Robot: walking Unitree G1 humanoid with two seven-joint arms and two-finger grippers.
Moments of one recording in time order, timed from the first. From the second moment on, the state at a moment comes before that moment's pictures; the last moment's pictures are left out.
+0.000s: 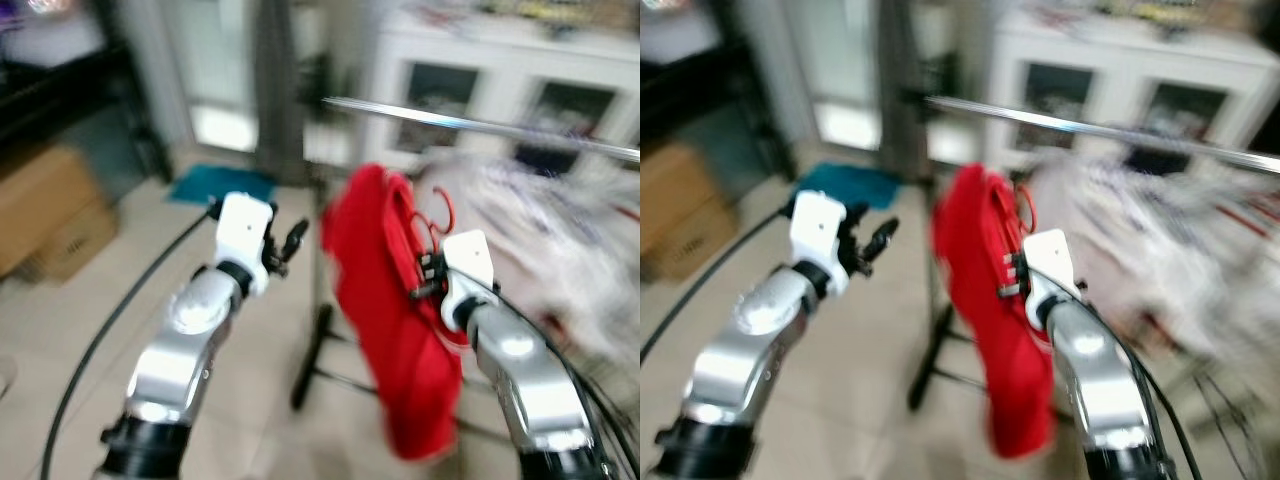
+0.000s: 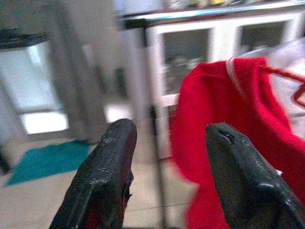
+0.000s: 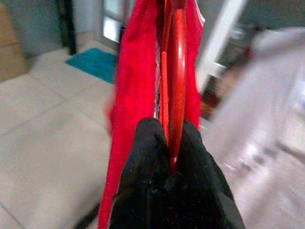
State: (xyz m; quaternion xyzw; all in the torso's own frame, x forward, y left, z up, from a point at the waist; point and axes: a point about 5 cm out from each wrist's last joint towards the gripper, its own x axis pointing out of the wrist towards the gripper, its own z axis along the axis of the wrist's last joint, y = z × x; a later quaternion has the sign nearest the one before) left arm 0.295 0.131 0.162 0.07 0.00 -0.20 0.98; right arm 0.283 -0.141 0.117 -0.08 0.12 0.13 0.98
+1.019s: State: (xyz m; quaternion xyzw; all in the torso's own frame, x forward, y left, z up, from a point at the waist) left arm 0.292 0.128 0.157 0.11 0.03 -0.26 0.96; right arm 0.292 -0.139 0.128 -0.10 0.14 0.12 0.98
